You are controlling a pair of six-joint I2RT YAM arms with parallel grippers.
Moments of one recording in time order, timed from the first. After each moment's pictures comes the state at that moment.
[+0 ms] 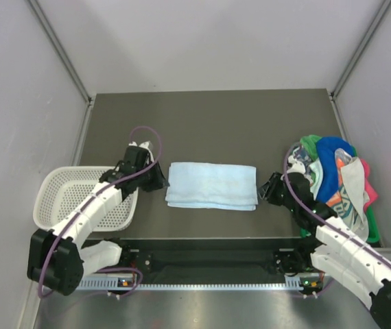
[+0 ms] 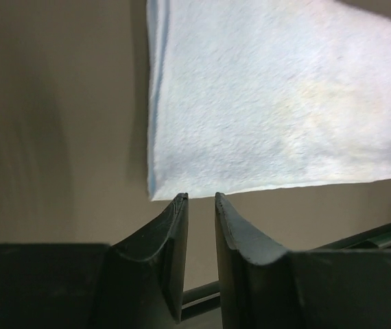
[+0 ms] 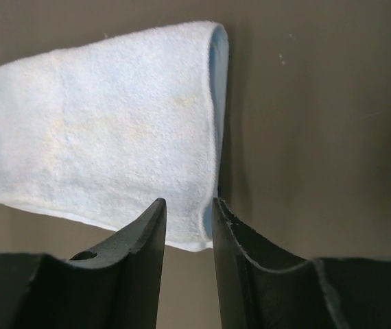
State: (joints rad) left arm -0.36 1.13 0.73 -0.50 0.15 -0.60; right arm 0.47 0.72 0.34 -0.23 0.09 0.68
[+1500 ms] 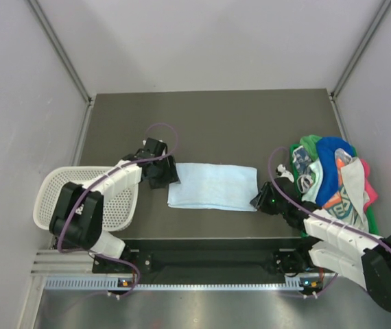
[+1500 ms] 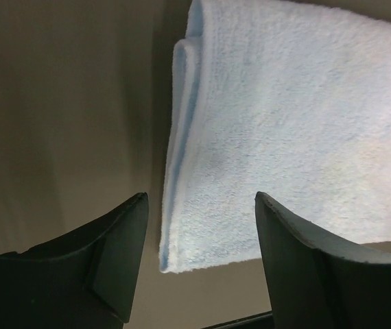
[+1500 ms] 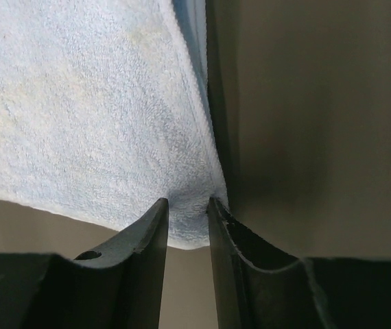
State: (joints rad) left arm -0.40 1.48 0.88 -0.45 0.08 -0.62; right arm 0.54 0.96 0.28 -0.10 0.06 0.83
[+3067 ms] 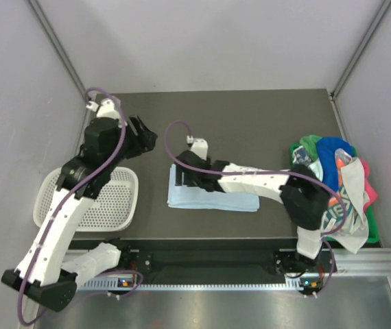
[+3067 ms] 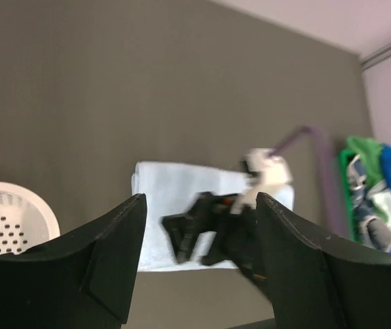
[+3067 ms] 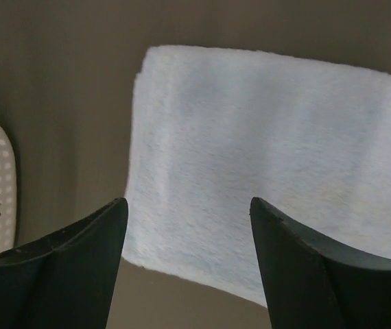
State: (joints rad) left arm -0.41 1.01 1.30 -0.72 -0.13 -0.58; right arm 1.03 1.82 1.30 -0.33 0.40 0.82
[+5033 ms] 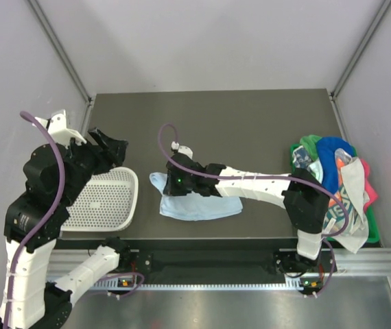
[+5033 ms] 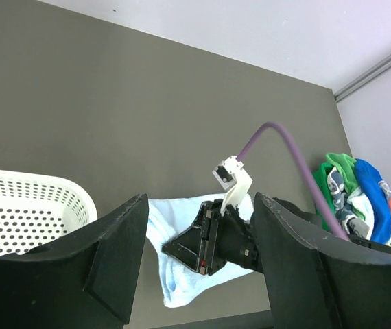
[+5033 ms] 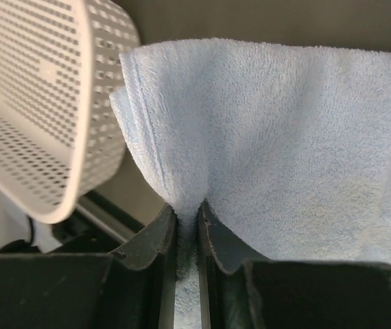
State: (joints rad) left arm -0.41 0.81 1.54 -0.97 -0.19 -0.52; right arm 1.12 1.85 1.40 -0.33 0.11 0.89
